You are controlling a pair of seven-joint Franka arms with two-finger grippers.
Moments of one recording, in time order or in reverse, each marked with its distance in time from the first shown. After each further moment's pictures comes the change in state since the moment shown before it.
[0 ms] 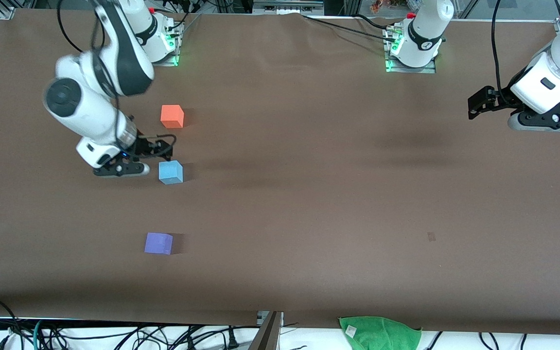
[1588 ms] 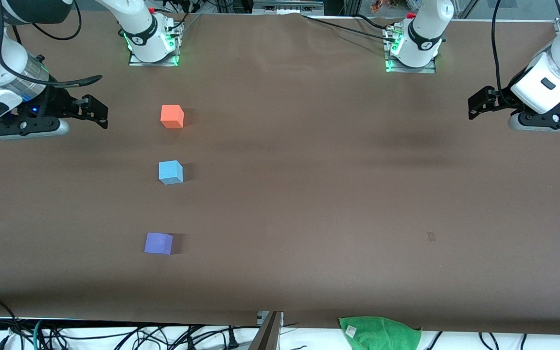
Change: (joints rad) left arm 0.000 0.000 0.001 0.001 0.000 0.000 0.000; right arm -0.110 -0.148 -0.007 0.171 -0.088 -0.274 -0.119
